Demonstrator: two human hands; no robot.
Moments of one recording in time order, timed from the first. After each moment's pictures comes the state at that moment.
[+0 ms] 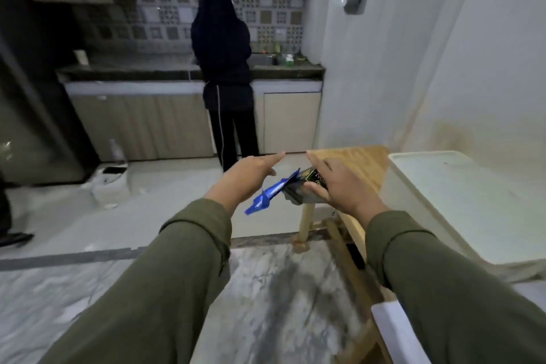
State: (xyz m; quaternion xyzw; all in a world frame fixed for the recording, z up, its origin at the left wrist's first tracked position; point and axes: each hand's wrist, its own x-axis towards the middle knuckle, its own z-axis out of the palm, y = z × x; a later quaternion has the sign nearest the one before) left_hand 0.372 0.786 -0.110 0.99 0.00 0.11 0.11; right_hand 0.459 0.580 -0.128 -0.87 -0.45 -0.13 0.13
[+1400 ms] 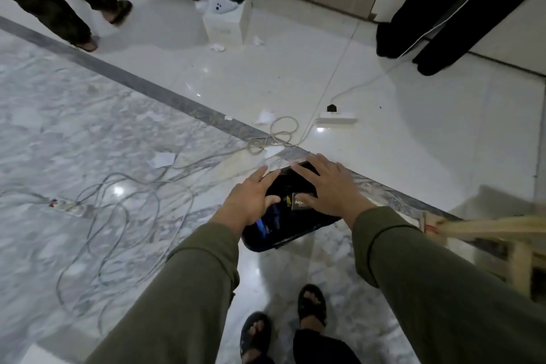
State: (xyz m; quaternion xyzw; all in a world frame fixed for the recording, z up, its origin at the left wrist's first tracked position) left_hand 0.415 1.176 -0.541 0.86 0.38 -0.16 0.30; right_hand 0.596 1.084 -0.556 -0.74 -0.64 0.21 -0.03
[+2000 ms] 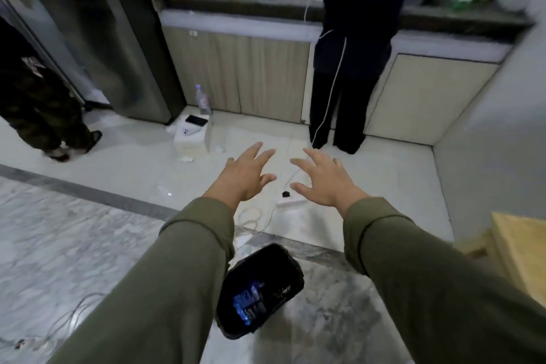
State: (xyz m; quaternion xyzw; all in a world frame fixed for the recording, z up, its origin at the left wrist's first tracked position) left_hand 0.551 1.204 -0.237 0.95 0.28 -0.06 0.10; right_hand 0.698 1.070 -0.261 -0.83 -0.56 0.06 0.06
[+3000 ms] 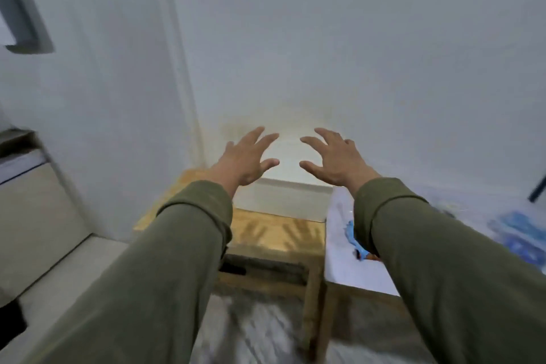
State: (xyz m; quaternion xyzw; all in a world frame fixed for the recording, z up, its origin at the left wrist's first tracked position) left_hand 0.574 0.684 -0.049 0.86 -0.50 0.06 0.08; right_hand 0.432 0.520 -0.064 -0.96 0.21 -0.17 0.01
